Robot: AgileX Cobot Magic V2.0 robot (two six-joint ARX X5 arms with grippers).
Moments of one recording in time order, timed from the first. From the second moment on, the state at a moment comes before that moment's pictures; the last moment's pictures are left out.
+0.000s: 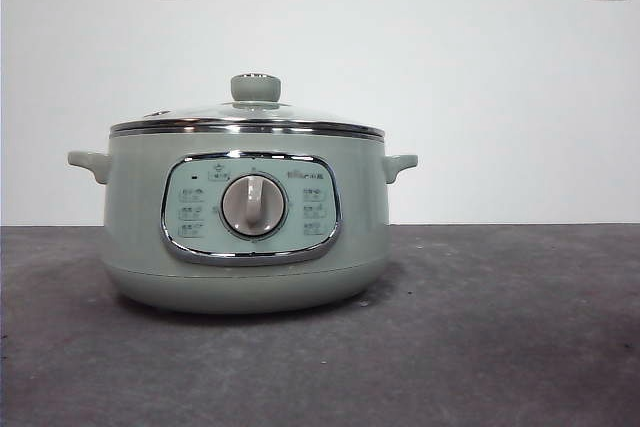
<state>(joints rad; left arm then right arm) -0.06 0.09 0.02 -0.16 0.07 -0.03 0.06 0.01 0.04 -0.23 0.12 0.02</state>
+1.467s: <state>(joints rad) -0.06 0.09 0.02 -0.16 0.07 -0.03 0.02 0.01 0.04 -0.23 0.12 0.02</state>
